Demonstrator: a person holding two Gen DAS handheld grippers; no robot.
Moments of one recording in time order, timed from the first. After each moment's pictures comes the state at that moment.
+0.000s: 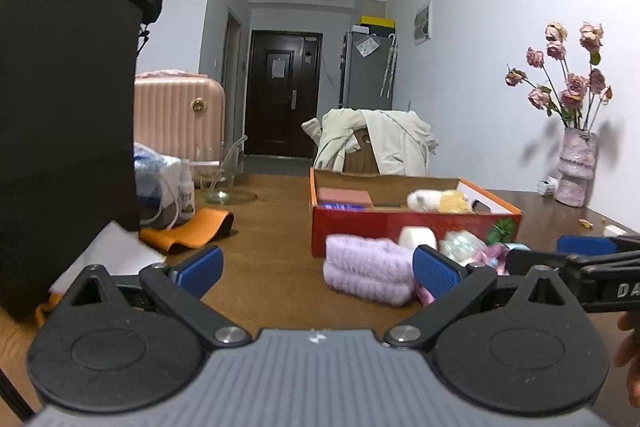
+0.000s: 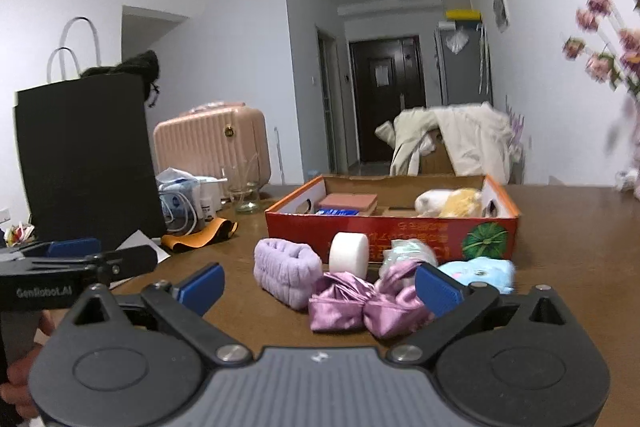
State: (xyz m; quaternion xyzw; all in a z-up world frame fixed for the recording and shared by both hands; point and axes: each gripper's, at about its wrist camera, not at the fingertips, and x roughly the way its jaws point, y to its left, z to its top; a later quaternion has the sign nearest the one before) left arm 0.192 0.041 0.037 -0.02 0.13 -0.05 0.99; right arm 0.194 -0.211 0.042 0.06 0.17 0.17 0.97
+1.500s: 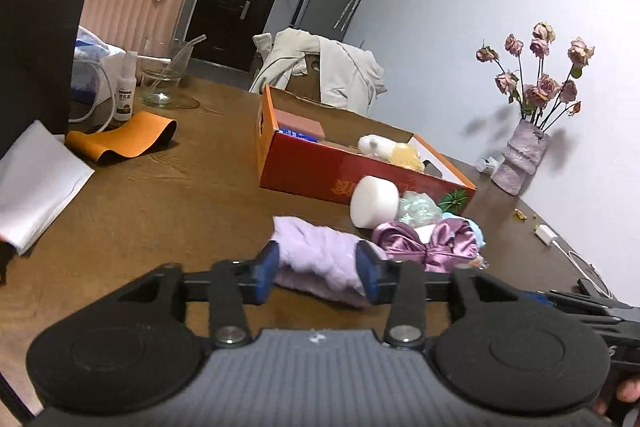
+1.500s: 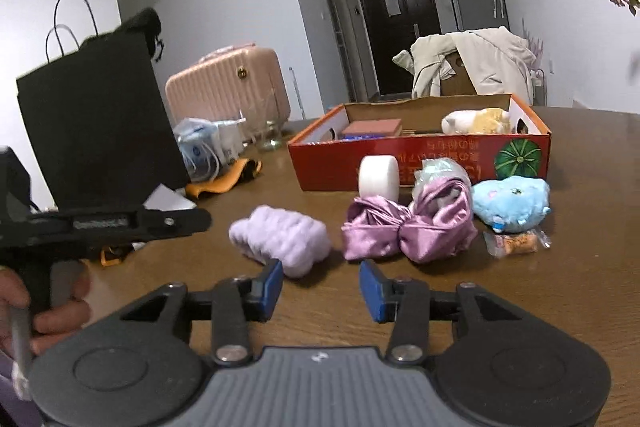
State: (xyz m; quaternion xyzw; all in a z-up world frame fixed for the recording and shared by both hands) left arm 0.246 0.082 0.020 -0.14 0.26 -0.17 0.94; right arm 0.184 -0.215 0.025 0.11 0.26 0.21 0.94
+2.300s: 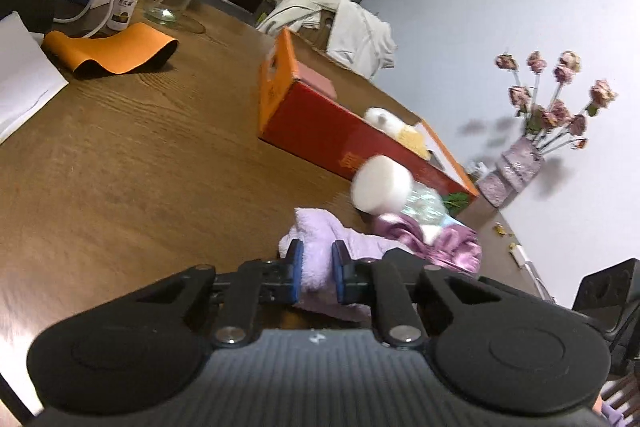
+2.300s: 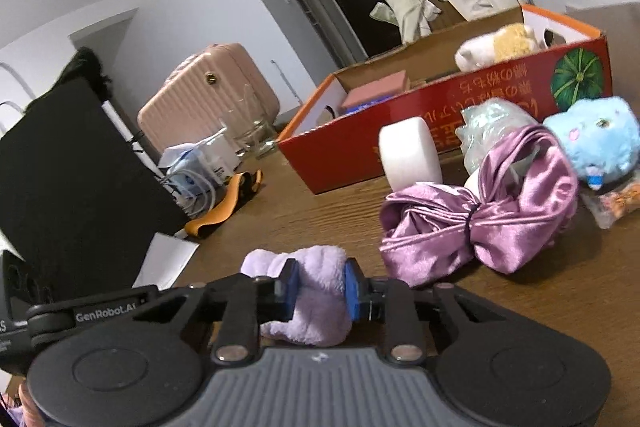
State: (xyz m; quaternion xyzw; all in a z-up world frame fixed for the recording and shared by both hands) left arm 0.282 0.094 -0.011 -0.25 0.33 -0.20 0.89; right arm 0.259 -0.186 -0.006 0.22 0.31 0.21 0.90
